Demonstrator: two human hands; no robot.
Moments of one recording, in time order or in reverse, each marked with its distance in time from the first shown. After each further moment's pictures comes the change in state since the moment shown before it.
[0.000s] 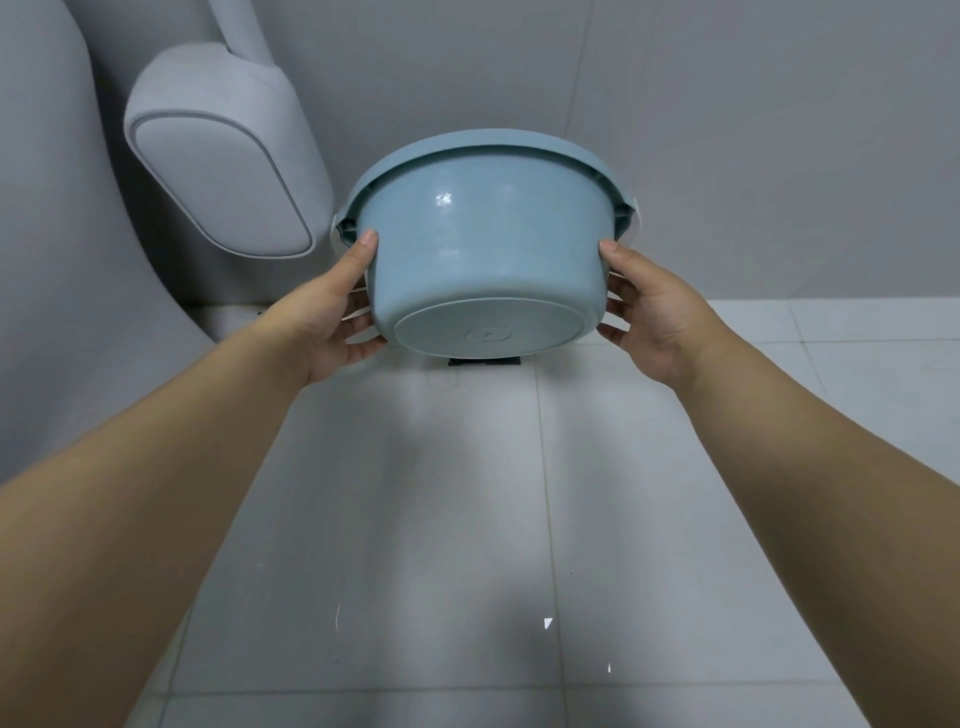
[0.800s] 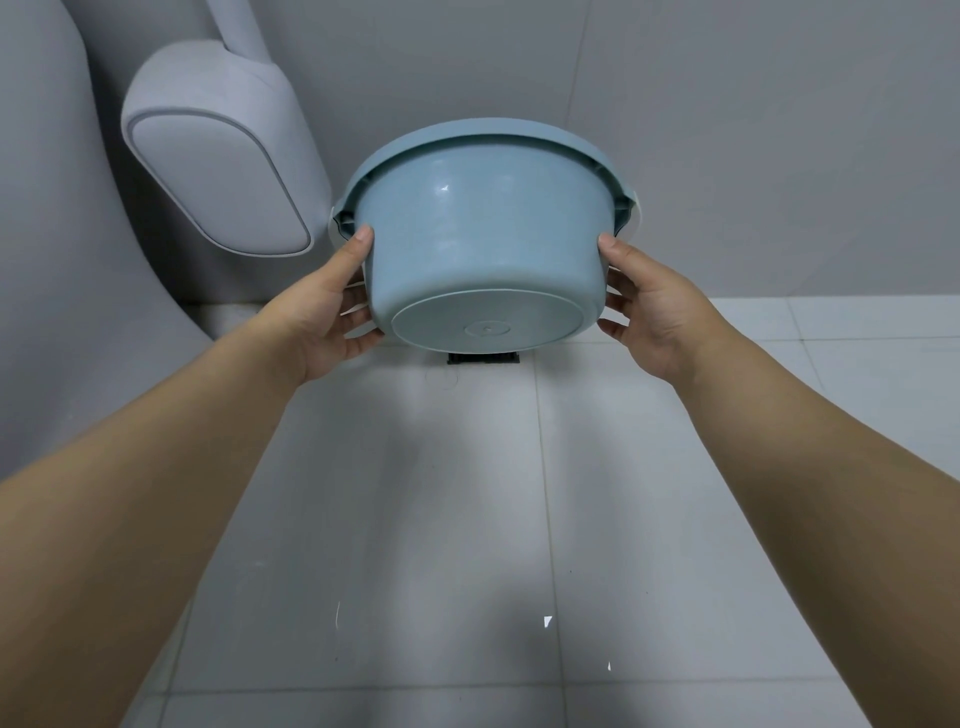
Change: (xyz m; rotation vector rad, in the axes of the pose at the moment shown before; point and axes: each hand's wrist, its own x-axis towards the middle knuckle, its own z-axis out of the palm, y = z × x) left_hand -0.001 0.001 0.000 0.014 -0.023 0.034; right_hand 0.003 -0.001 -0.001 -0.031 0.017 -0.006
